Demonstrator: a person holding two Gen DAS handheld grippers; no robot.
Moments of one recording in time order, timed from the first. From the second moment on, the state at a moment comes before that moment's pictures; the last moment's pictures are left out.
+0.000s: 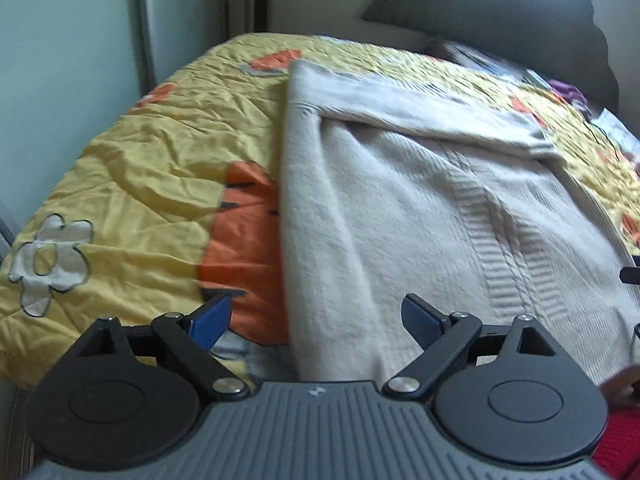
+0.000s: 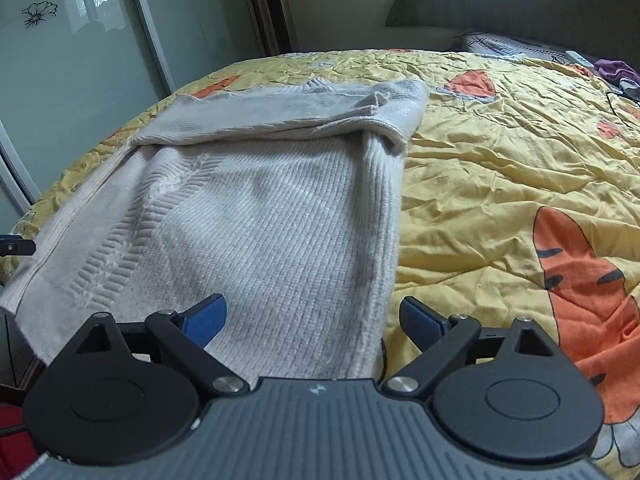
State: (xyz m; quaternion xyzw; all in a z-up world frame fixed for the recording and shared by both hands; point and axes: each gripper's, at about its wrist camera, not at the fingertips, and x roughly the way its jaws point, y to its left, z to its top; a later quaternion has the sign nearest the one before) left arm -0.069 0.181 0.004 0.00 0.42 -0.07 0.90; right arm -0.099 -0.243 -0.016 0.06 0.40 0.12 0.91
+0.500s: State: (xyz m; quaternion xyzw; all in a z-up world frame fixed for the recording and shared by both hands) left arm -0.070 0.156 -0.012 0.05 0.45 -0.01 0.89; right arm -0.115 -0.247 -0.023 0.09 0.43 0.12 0.89
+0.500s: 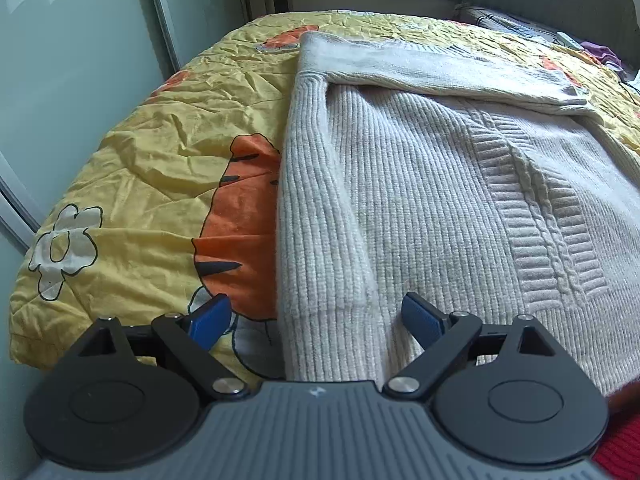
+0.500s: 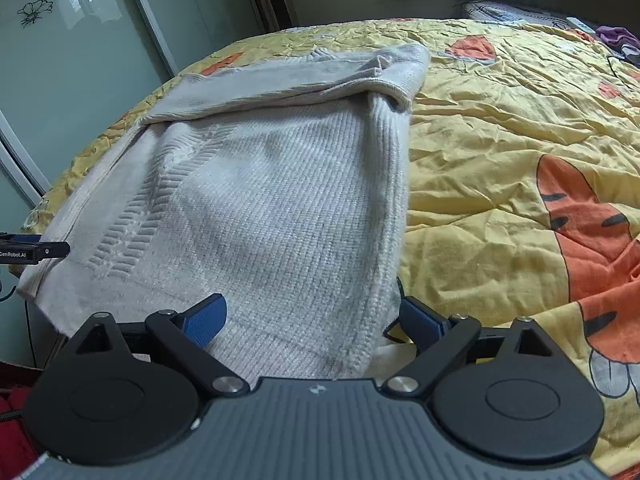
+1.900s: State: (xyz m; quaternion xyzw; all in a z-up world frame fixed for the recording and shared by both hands) left arm -0.077 0.189 0.031 -0.08 0.42 -0.10 0.90; right arm -0.125 -0.246 0.007 0.18 0.37 0.23 0.88
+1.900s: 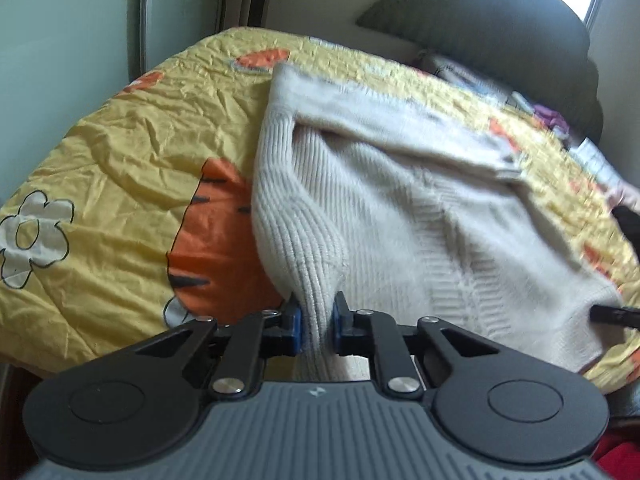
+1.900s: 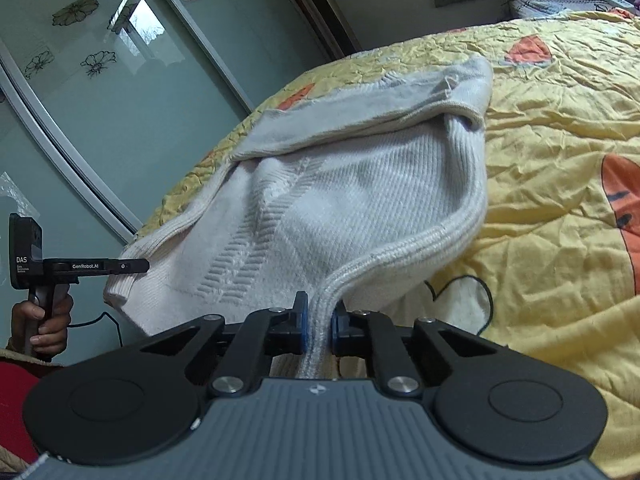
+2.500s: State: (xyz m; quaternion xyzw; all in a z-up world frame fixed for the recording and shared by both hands) left arm -0.033 0.190 0.078 -0.21 0.31 -0.08 0.92; right arm -0.078 -0.242 0.045 0.15 0.27 0.19 0.93
